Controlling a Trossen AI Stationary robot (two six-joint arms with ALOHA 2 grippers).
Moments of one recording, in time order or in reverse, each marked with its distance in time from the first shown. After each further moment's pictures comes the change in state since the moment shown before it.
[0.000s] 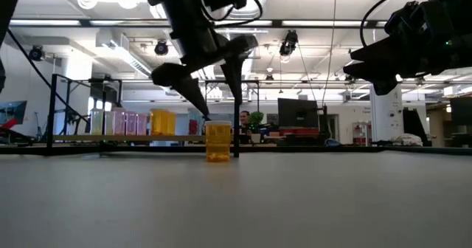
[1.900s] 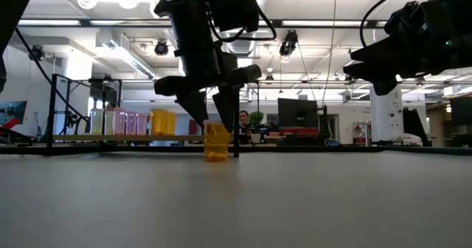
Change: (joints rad) left arm -0.026 0.137 0.057 -0.067 -0.091 0.088; right arm 0.000 0.002 0.000 0.000 0.000 0.000
